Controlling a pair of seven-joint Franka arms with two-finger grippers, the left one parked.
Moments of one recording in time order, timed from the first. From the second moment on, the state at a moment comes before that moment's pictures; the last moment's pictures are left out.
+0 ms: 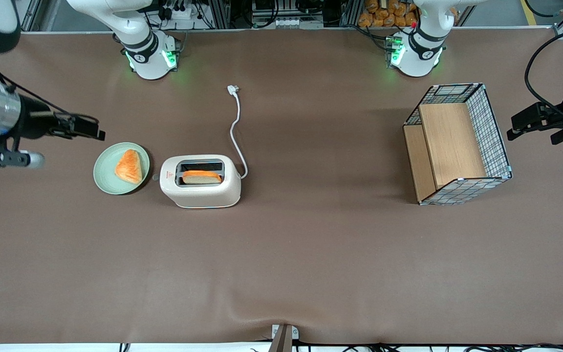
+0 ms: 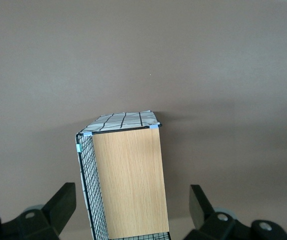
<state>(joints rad) 0.13 0.09 -0.06 -1.51 0.19 1.42 0.18</state>
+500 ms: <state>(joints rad) 0.15 -0.01 -0.06 -1.50 0.11 1.37 0.18</state>
